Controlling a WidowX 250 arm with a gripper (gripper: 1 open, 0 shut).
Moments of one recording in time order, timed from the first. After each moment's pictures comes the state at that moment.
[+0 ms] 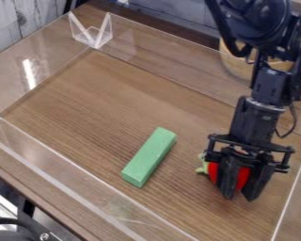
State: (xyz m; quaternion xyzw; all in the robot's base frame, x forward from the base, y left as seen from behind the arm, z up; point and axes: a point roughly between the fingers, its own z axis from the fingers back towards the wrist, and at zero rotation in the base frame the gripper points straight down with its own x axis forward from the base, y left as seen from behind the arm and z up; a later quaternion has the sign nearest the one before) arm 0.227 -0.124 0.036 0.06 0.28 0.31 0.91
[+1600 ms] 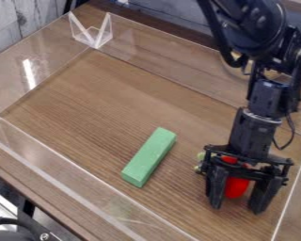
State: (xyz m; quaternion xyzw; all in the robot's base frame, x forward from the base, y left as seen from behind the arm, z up) arm 0.219 -0.127 0.027 0.04 0.28 0.28 0.92
